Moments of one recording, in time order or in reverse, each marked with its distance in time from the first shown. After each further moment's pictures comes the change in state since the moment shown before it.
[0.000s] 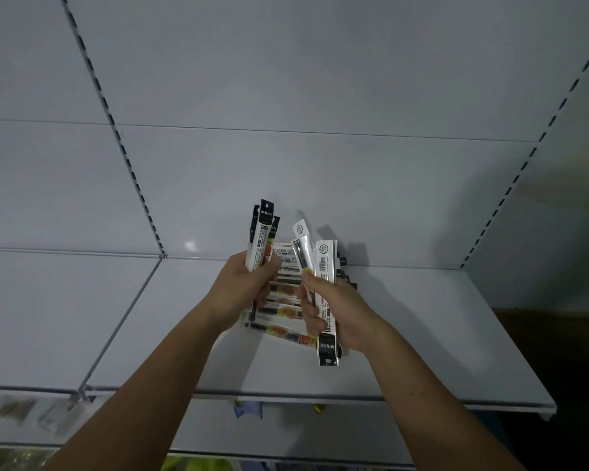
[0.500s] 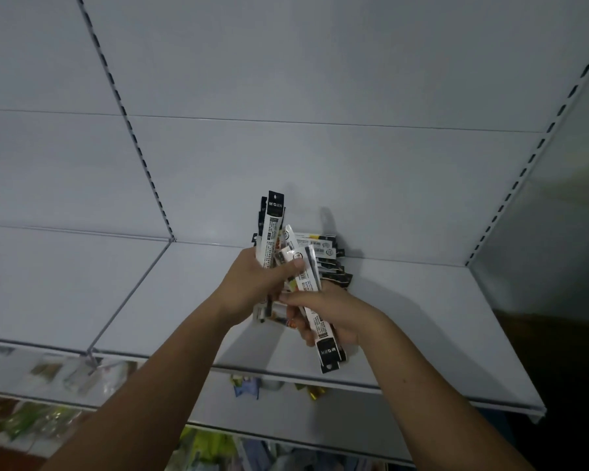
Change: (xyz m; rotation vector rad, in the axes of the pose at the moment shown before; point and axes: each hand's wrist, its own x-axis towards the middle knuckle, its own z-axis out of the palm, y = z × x) left_hand -0.037 0.025 0.050 -0.006 -0.021 0.087; right_hand -0.022 -0.004 -0.015 -0.274 -0.198 0.174
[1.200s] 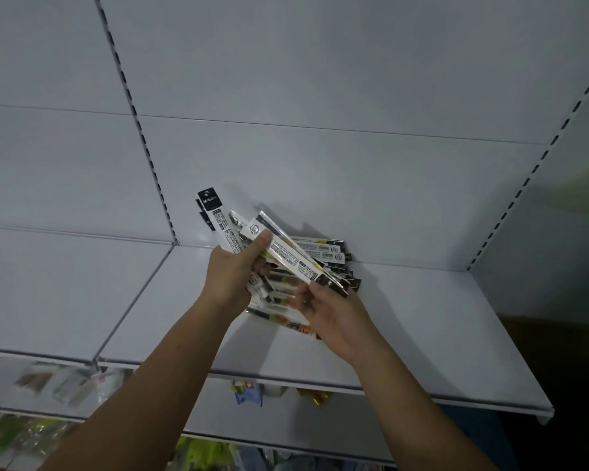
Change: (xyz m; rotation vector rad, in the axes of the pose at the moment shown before) left_hand 0.020 -0.019 -0.044 -0.469 0.345 -0.052; right_hand 0.021 0.027 0.025 0.793 0.067 -0.404
